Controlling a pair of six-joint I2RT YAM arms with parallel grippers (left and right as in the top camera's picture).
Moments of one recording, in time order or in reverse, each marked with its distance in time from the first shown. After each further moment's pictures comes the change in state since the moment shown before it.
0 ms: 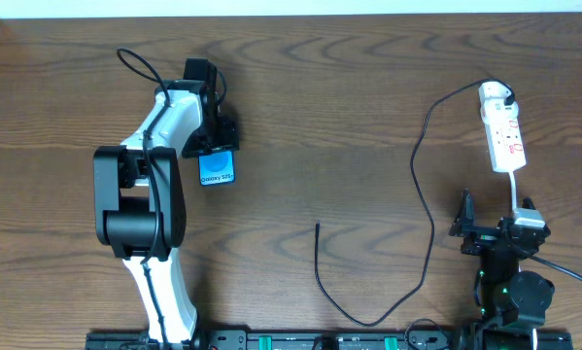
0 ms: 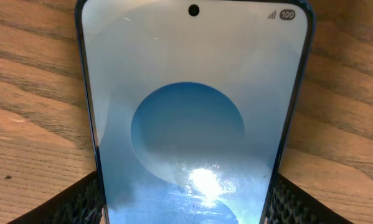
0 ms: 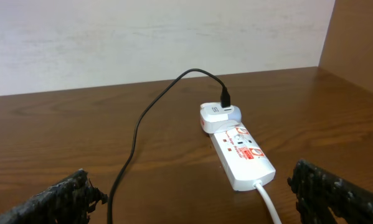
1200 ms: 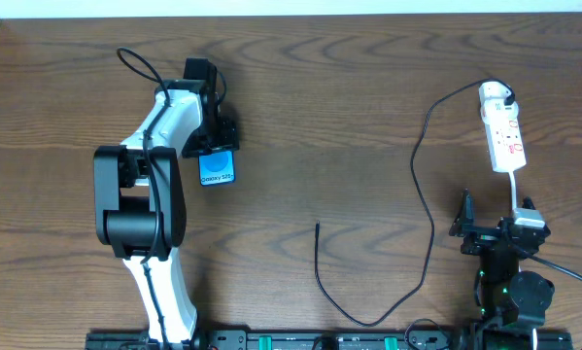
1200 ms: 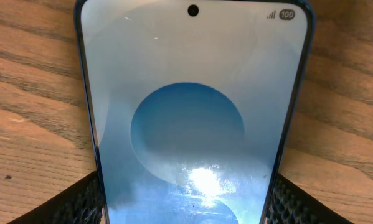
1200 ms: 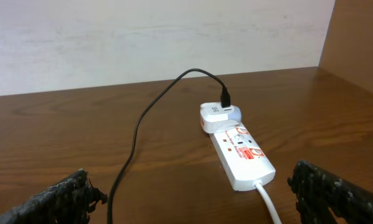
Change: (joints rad) left arm 0.000 0.000 0.005 -0.006 0.000 0.000; right arm 0.000 0.000 0.000 0.000 0.000 0.000
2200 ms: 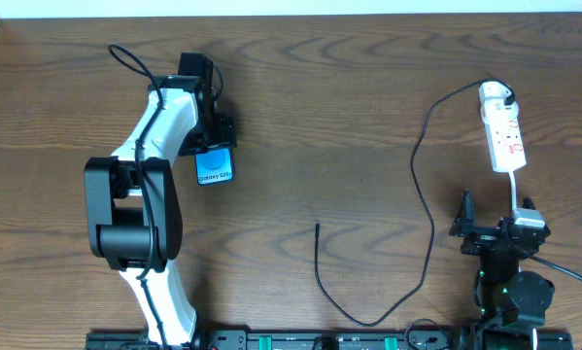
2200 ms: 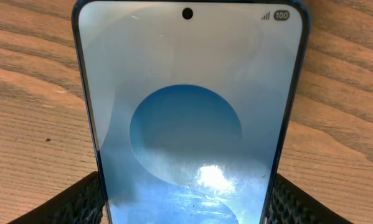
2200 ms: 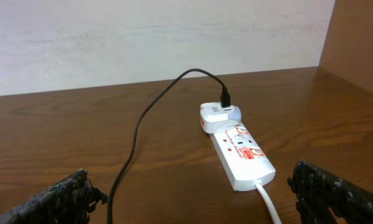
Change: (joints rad) left arm 0.000 -0.077 0.000 -0.053 -0.003 0.000; right arm 0.000 0.000 0.000 0.000 0.000 0.000
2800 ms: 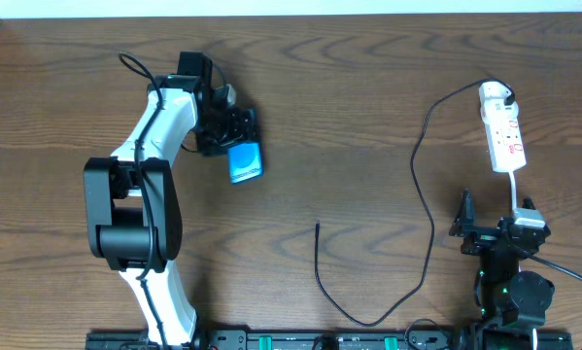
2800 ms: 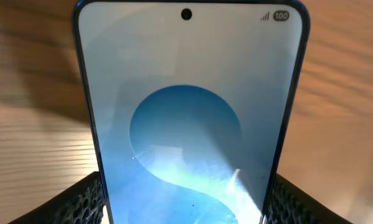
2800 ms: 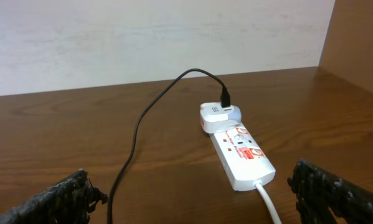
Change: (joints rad) left arm 0.000 -0.002 0.000 0.019 0.427 -0.014; right arm 0.000 0.000 0.000 0.000 0.000 0.000
